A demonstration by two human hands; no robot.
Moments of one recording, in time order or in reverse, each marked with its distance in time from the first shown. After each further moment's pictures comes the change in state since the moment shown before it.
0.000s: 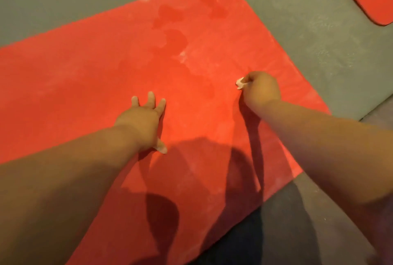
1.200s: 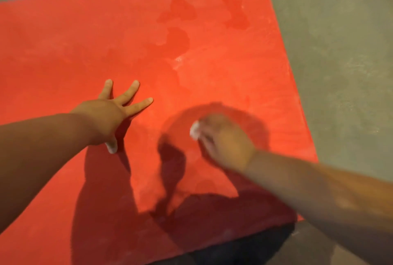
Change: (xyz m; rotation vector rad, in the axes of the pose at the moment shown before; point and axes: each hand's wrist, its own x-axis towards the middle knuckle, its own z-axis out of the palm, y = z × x) left_hand 0.018 -0.001 -0.022 -0.007 -0.289 -0.126; right_hand 0.004 0.013 -0.007 0.026 -0.487 -1.085
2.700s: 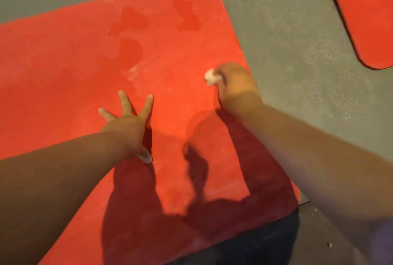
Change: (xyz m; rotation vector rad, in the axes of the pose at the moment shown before) left_hand 0.018 0.126 -0.058 -0.384 0.026 -0.203; right_hand 0.013 0.120 -0.065 -0.026 0.354 0.399
